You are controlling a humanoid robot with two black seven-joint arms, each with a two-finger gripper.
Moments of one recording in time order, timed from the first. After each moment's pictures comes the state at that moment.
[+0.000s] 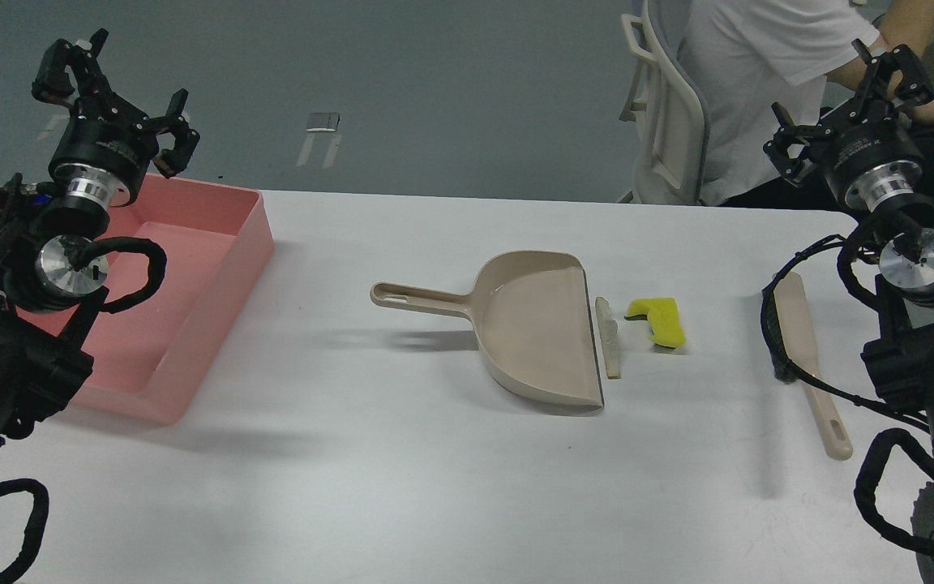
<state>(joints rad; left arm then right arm) -0.60 0.41 -1.24 -0.84 0.22 -0.22 -0.23 0.76 -0.08 1.72 0.71 -0.74 0.29 -0.09</state>
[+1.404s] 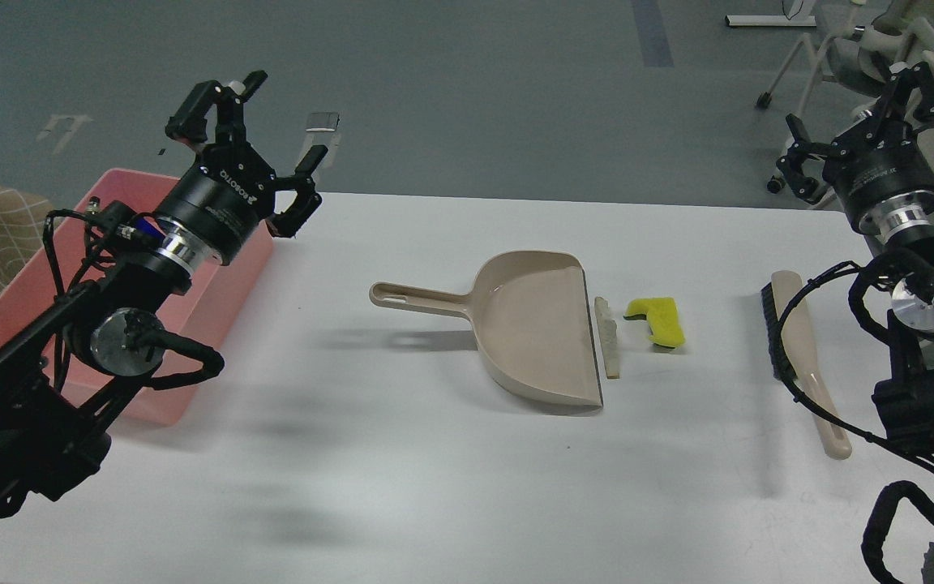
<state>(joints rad) -0.40 0.51 -0.97 -1.38 0.30 -0.17 -0.24 0.58 -0.10 1.71 0.90 -0.73 0.32 -0.06</state>
